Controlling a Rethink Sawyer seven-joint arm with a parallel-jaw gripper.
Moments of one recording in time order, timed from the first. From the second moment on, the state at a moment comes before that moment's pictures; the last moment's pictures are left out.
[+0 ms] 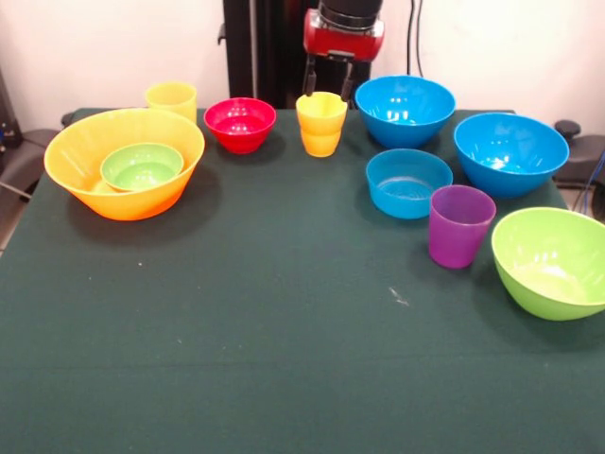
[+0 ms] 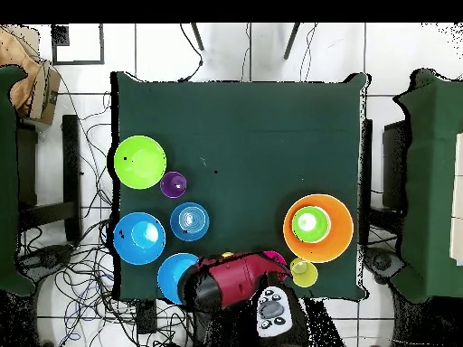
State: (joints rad) arm -0.20 -0.75 0.01 2.11 -0.55 0.28 2.09
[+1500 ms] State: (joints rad) arm -0.20 -0.86 0.16 2.11 -0.50 0.46 2.09
